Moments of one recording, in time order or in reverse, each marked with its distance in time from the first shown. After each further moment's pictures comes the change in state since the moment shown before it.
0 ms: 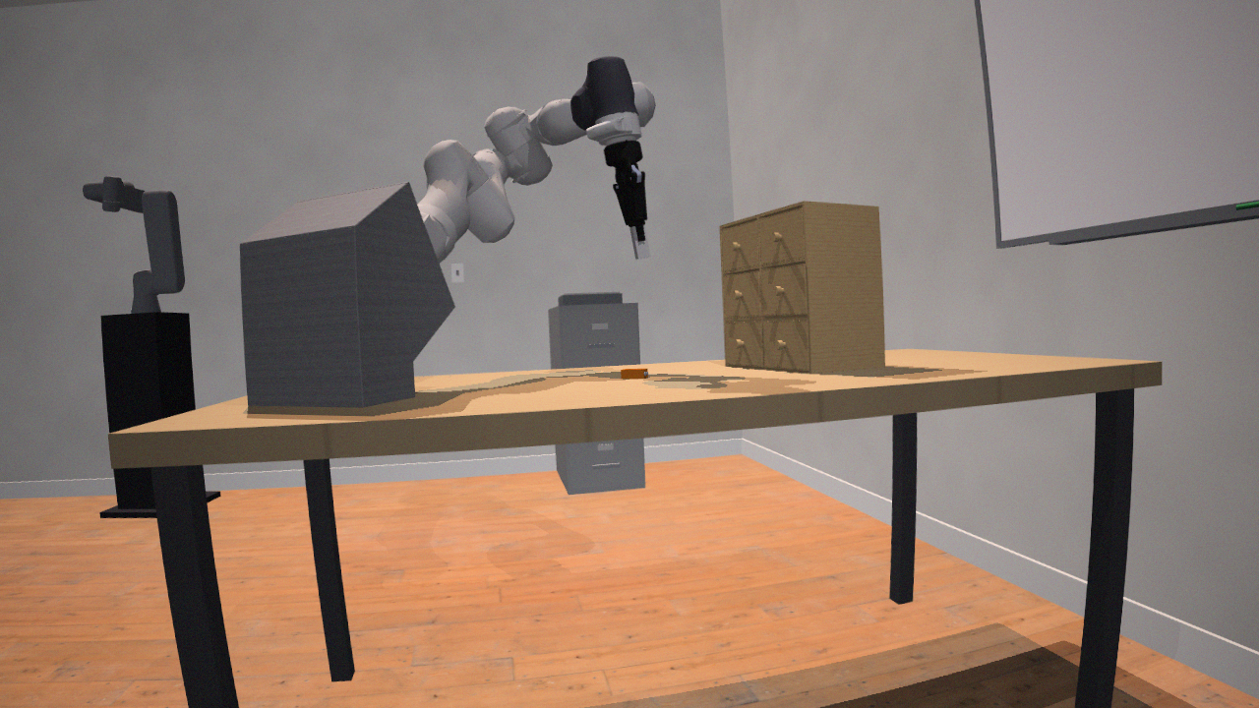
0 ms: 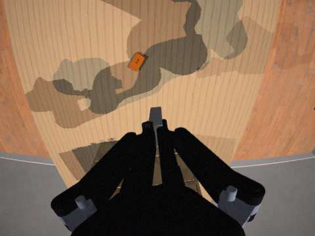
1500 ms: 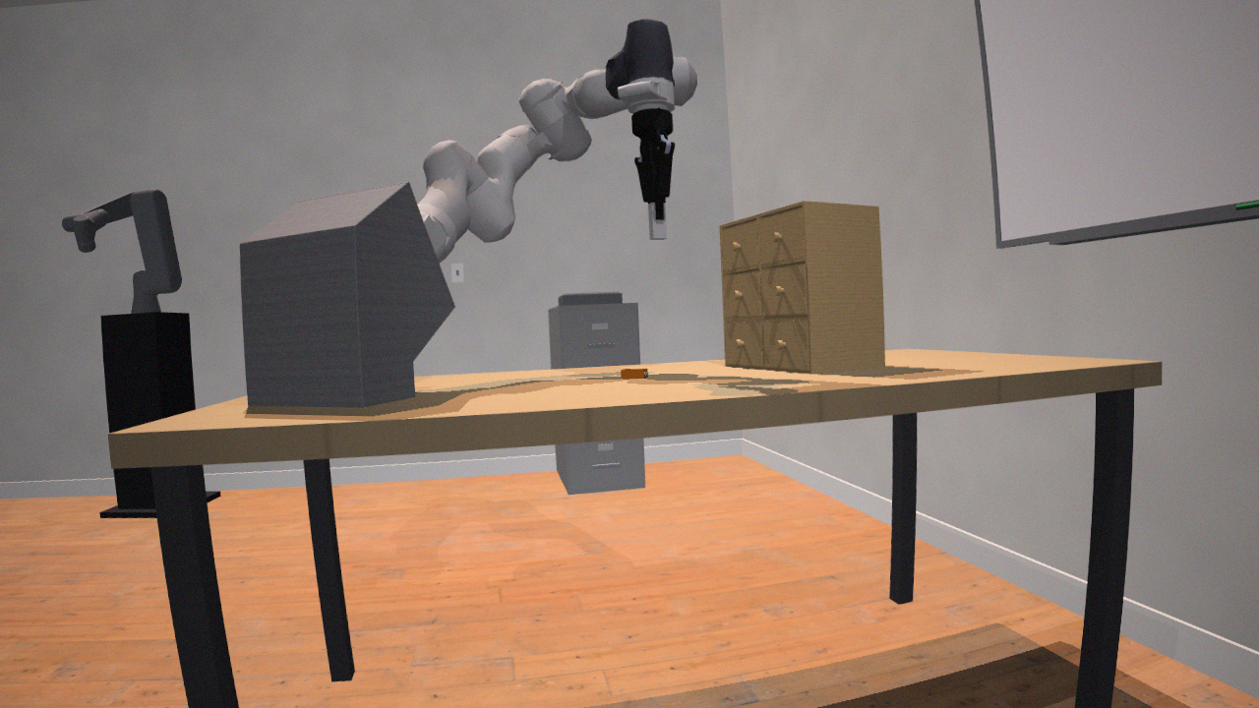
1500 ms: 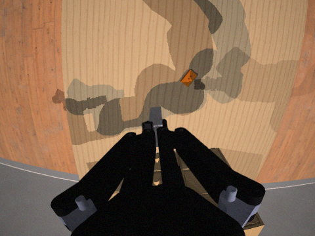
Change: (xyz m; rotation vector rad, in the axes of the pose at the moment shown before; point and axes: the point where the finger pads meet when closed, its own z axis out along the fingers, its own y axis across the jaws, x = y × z) arm 0.014 -0.139 -0.025 0.019 0.158 -0.050
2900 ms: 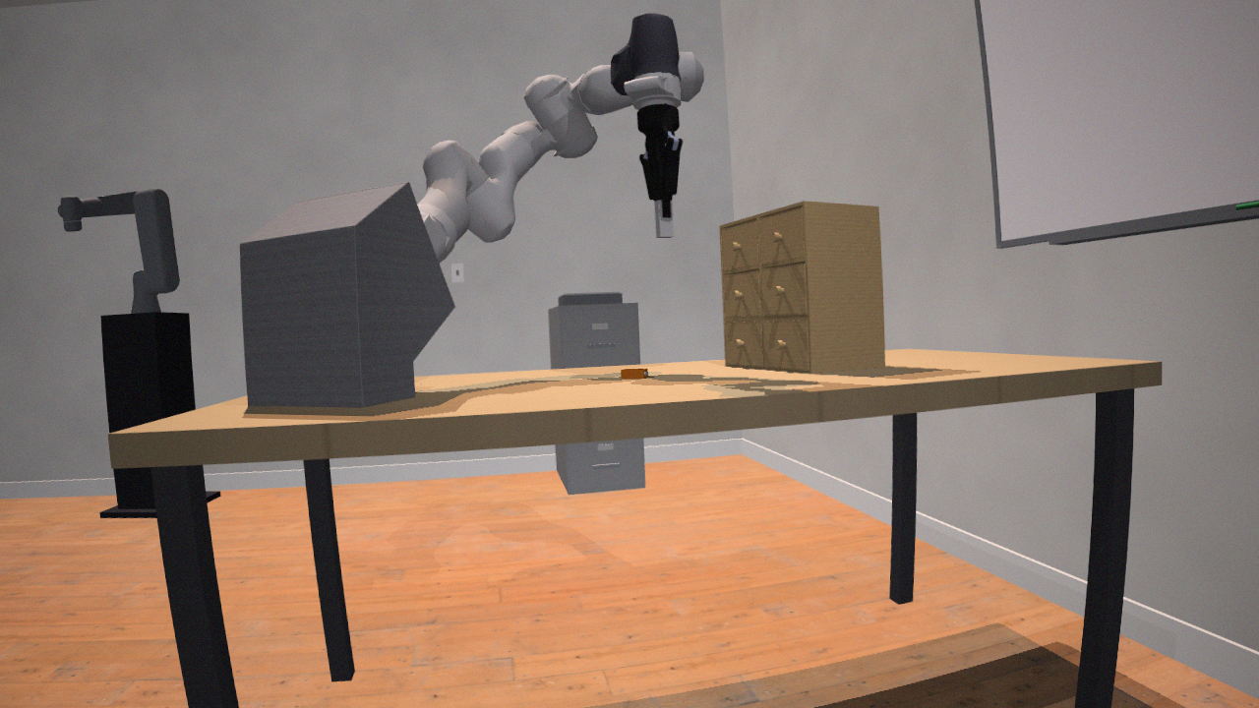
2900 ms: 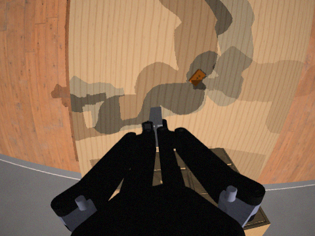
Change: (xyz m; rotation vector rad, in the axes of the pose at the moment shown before) arm -0.001 -0.026 0.001 0.000 -0.006 -0.026
